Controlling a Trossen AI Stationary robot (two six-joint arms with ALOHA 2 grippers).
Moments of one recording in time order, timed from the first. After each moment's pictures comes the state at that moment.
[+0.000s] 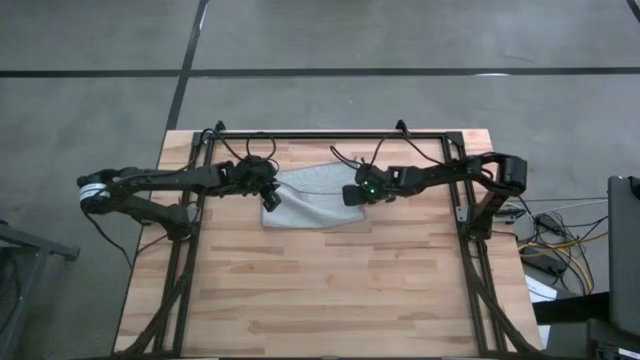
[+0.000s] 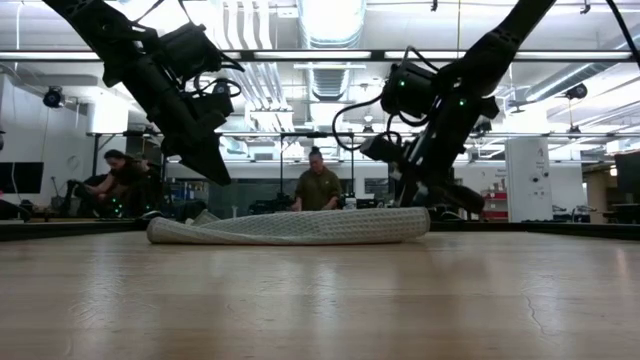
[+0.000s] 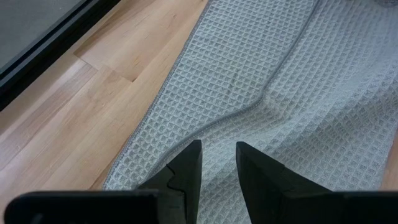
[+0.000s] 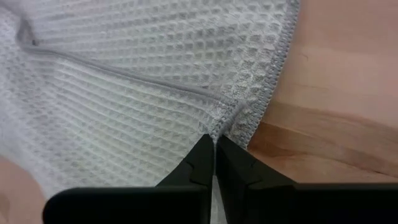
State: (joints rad) left arm 0.36 1.20 0.62 -0.20 -0.18 -0.16; right arm -0.29 1.70 0.84 -0.15 0.03 1.11
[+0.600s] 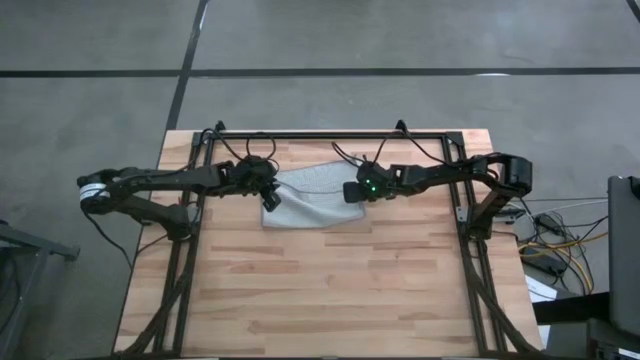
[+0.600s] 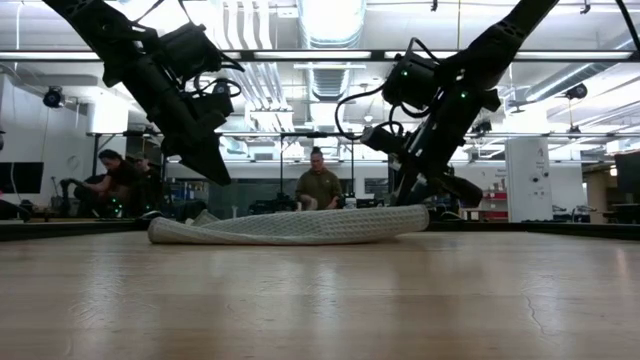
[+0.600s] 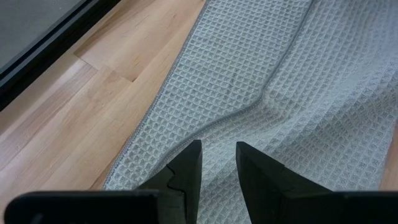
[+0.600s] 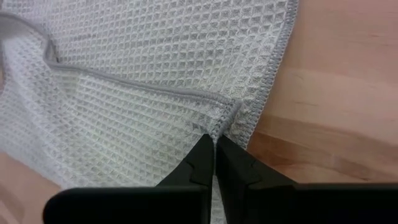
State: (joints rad) left arm 0.36 1.20 0.62 -0.20 -0.18 -0.16; right arm -0.29 1.66 0.84 -0.15 0.07 1.11
